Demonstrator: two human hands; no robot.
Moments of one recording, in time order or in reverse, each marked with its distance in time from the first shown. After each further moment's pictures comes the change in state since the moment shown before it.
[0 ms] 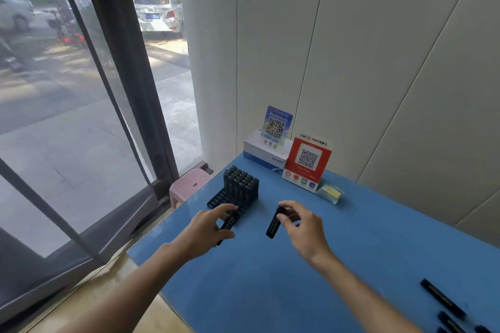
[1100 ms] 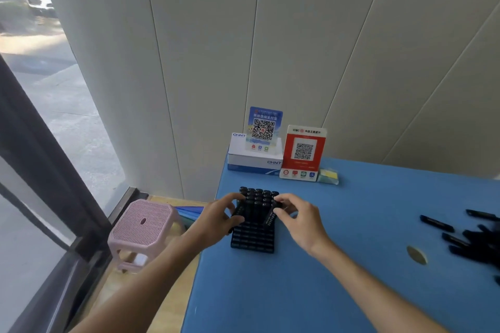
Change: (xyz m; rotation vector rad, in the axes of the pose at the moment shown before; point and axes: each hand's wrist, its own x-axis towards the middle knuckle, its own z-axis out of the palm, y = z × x) left_hand 0.155 -0.117 -0.088 -0.131 -0.302 0.392; right_hand 0.076 -0.059 0.140 -0.117 0.379 0.224
